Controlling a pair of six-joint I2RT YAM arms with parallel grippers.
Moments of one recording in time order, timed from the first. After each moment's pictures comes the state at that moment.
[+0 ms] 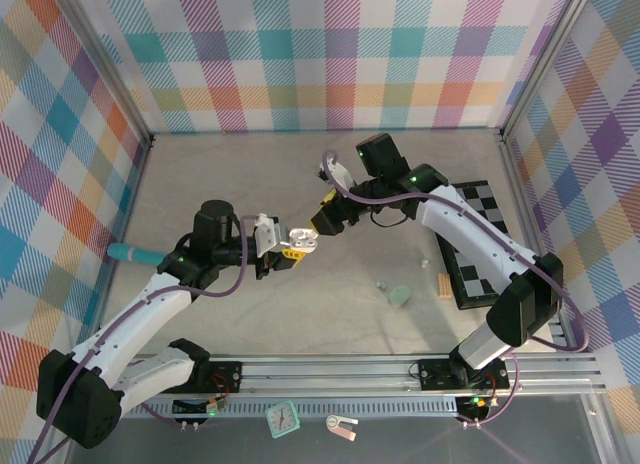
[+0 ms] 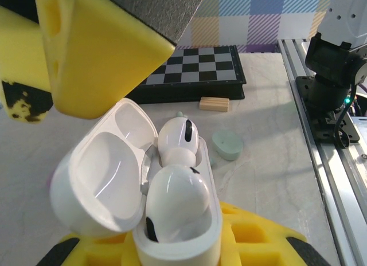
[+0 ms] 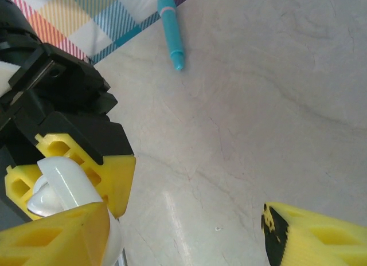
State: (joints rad) left arm -0.47 1.00 0.74 -0.20 0.83 0.49; right arm 0.65 1.57 1.53 -0.78 -0.68 -0.14
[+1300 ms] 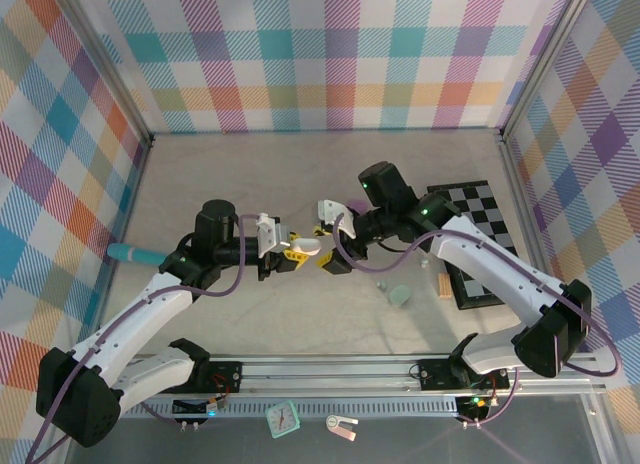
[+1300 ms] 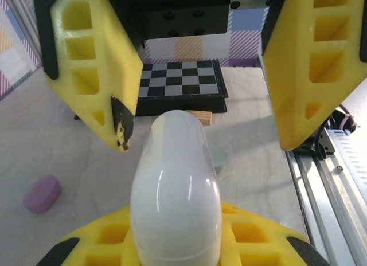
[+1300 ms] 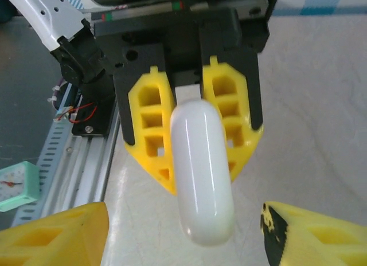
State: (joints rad) left arm -0.48 1.00 0.74 -0.16 0.89 0.44; right arm 0.75 1.37 1.32 -0.72 -0.71 -0.59
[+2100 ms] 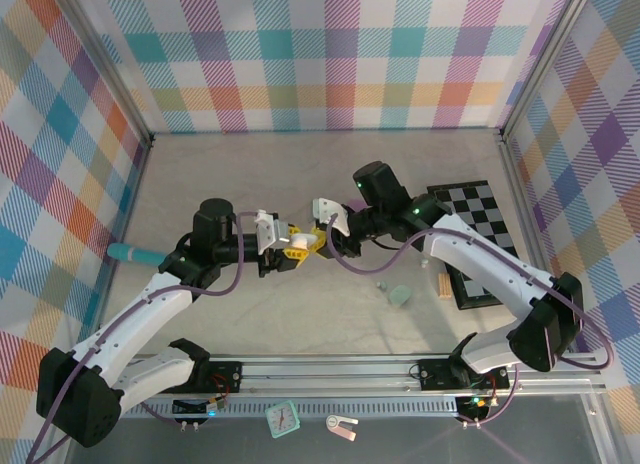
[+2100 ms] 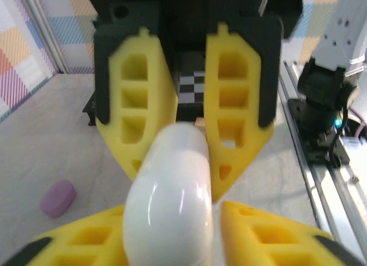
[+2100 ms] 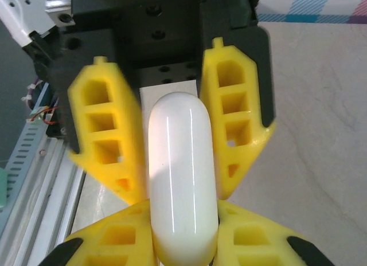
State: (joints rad) left arm -0.48 1.00 0.73 -0.09 0.86 0.41; right arm 0.75 1.41 1.29 -0.62 -0.67 -0.58
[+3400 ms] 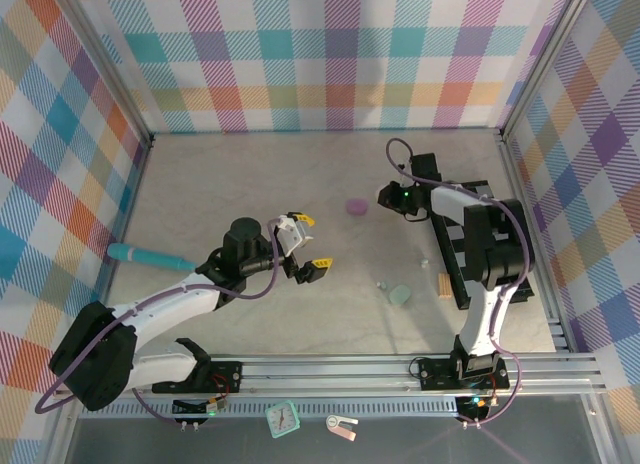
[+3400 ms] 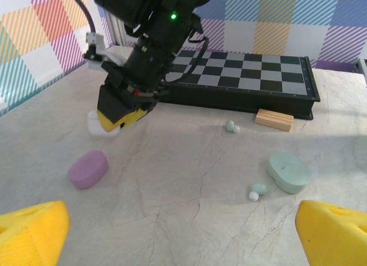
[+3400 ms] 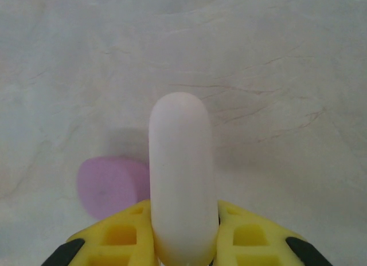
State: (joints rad) left arm -0.63 1.20 0.55 0.39 0.48 0.21; right arm 0.20 1.97 1.25 -0.22 -0.40 0.47
